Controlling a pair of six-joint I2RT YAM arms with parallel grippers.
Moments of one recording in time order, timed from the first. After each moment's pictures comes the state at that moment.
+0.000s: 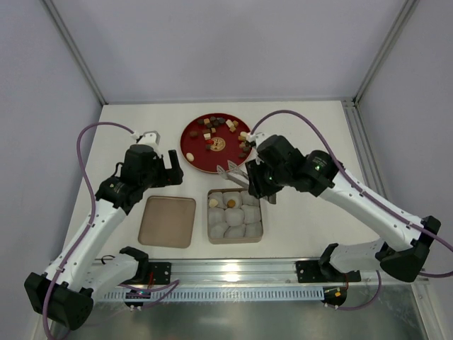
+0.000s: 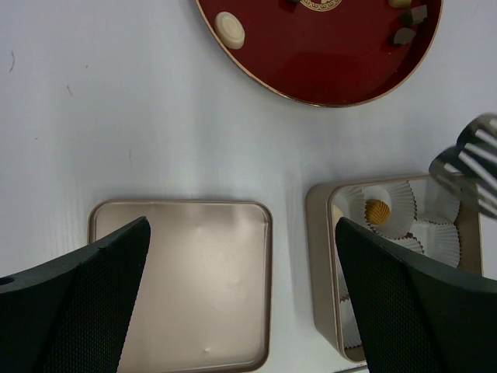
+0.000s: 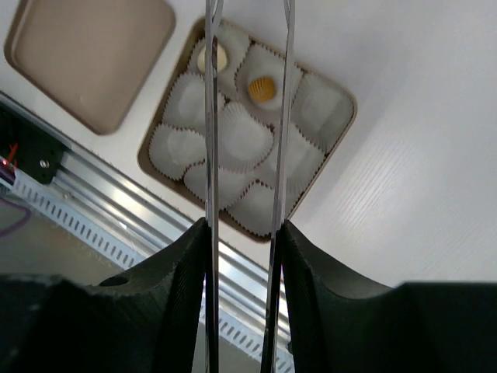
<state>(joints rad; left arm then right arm) -0.37 0.96 0.93 -0.64 -0.09 -0.38 0.90 1.25 1.36 -1.03 0.06 0.40</state>
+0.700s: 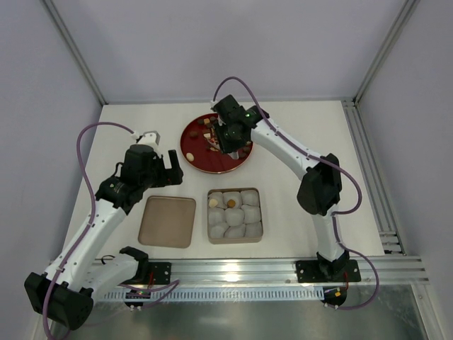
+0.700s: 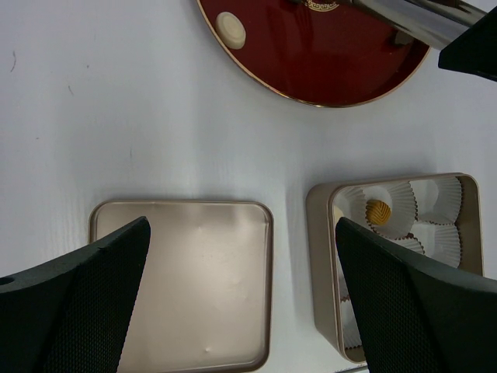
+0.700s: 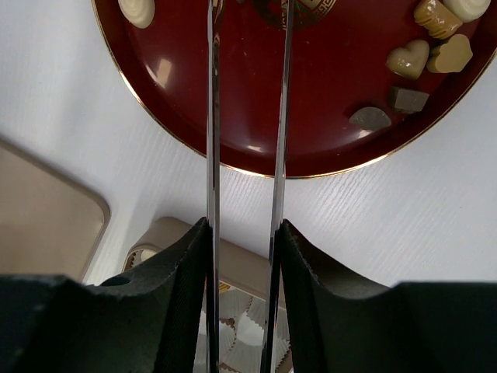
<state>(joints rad) -0.37 0.96 0.93 -0.64 -0.10 -0.38 0.70 2.08 2.05 -0.97 0.06 0.26</state>
